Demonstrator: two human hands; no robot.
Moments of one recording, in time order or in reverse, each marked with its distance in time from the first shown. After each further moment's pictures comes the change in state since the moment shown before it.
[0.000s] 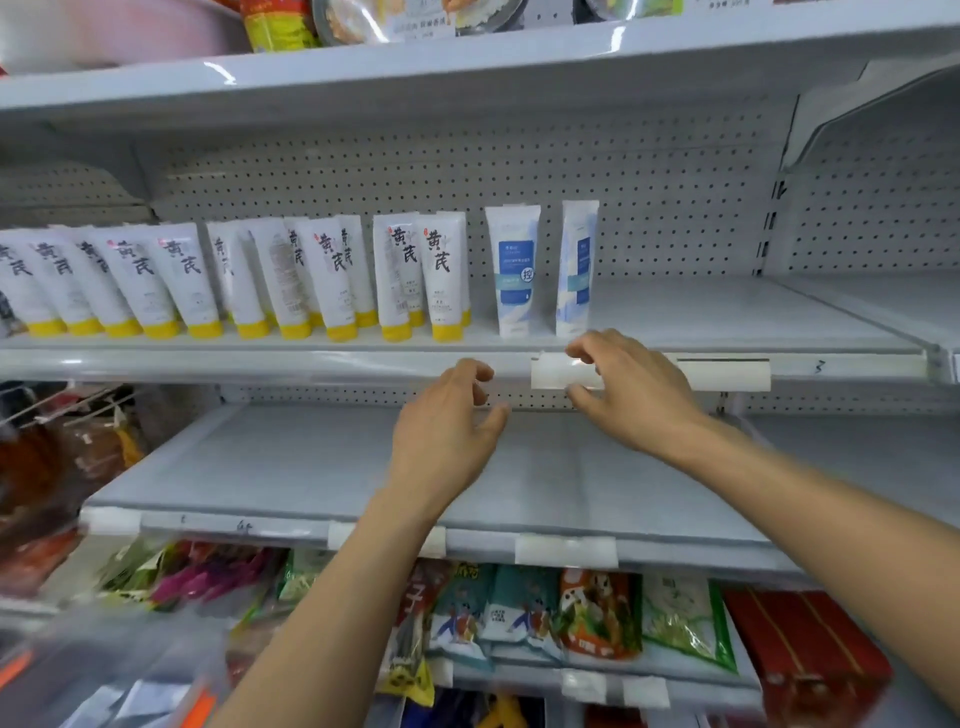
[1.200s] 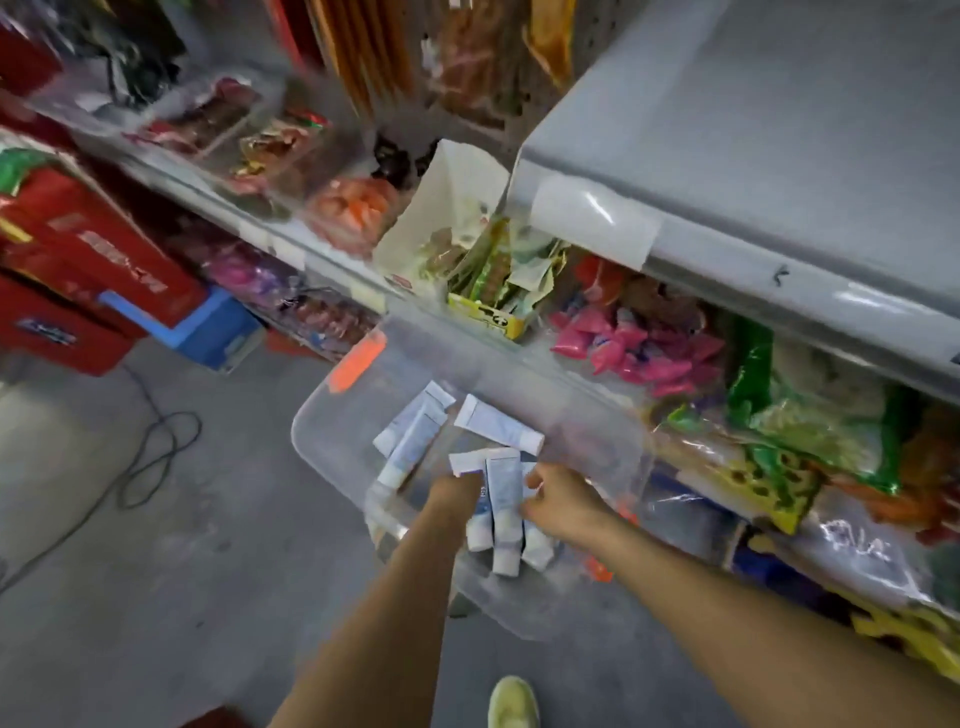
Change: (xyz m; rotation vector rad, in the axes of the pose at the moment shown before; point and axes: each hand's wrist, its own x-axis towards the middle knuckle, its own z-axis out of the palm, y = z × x) left_hand -0.287 -0.752 0.034 -0.555 -0.272 -1.789; right_hand -0.036 -0.544 0.654 0.384 -1.261 0.149
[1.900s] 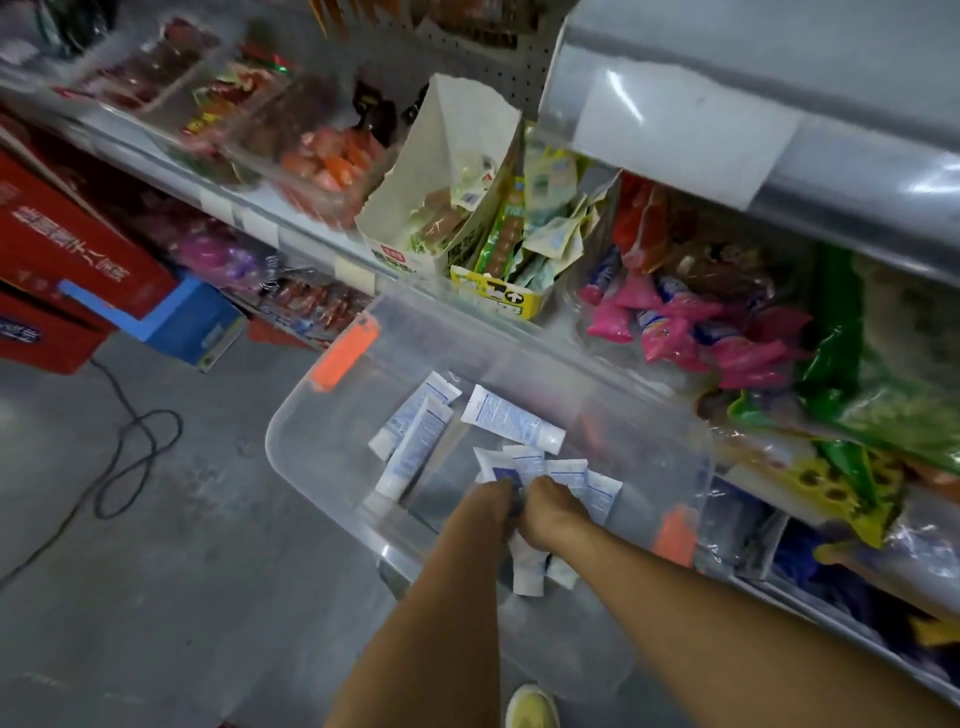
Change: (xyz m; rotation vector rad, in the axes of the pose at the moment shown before) left_hand 0.086 -0.020 0.038 0.004 -0.162 -0.168; right_hand 0.091 0.001 0.070 -0.037 -0.058 0.297
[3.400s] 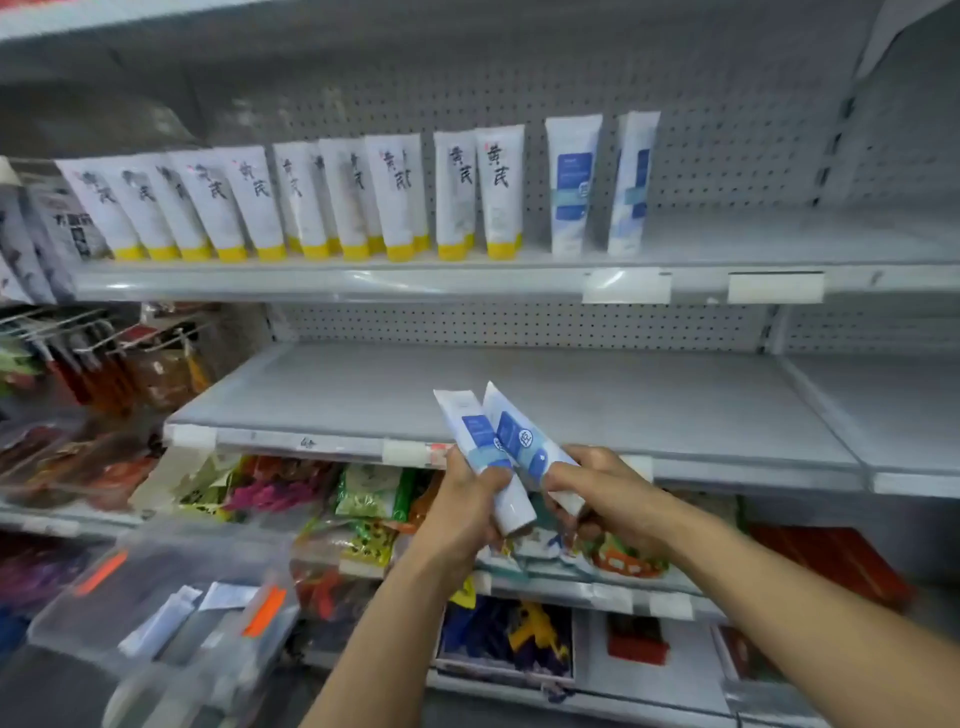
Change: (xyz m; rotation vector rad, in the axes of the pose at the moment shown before) left_hand -0.635 -0.162 0.418 -0.004 -0.461 1.125; right_hand -0.580 0.549 -0.241 0.941 0.437 -0.619
